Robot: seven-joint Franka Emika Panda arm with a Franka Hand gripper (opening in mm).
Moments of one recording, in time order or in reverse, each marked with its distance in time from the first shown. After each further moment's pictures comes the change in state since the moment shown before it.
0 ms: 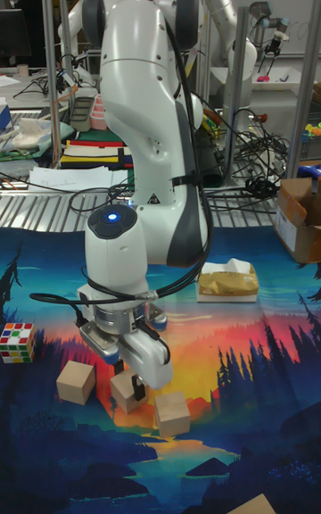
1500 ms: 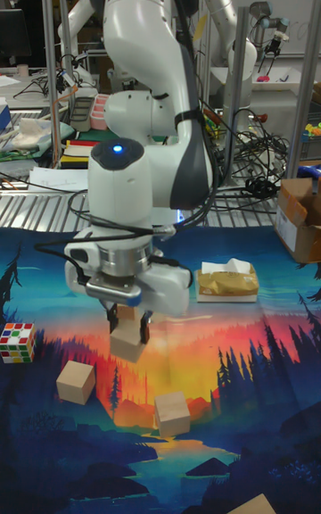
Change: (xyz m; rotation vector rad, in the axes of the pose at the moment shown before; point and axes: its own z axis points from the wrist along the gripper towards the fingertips) arm 0.022 -0.017 -0.094 0.049 0.019 -0.531
